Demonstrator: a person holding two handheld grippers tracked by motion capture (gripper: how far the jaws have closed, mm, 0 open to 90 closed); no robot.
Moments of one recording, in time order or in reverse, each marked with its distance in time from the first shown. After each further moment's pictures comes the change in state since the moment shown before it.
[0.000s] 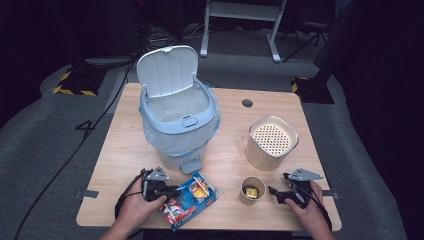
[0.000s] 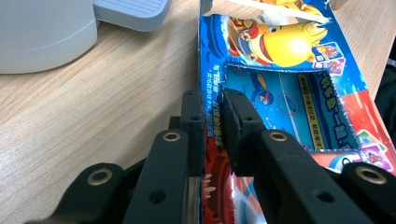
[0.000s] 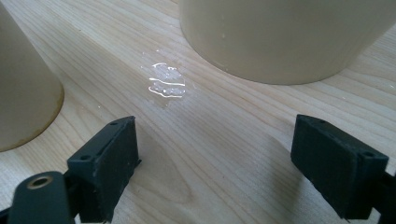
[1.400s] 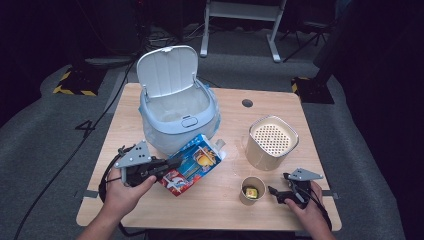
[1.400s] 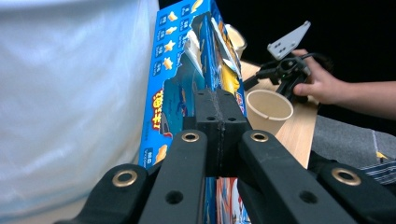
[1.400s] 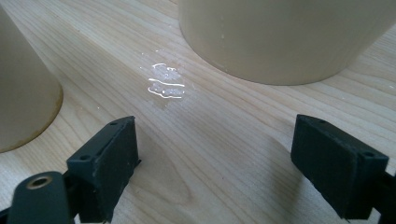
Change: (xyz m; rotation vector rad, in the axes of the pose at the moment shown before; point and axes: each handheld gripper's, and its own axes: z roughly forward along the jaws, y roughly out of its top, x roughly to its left) left arm -0.030 0.070 -0.098 -0.428 -0.033 0.208; right arm 0.000 0.000 0.000 -0.001 -0.001 0.001
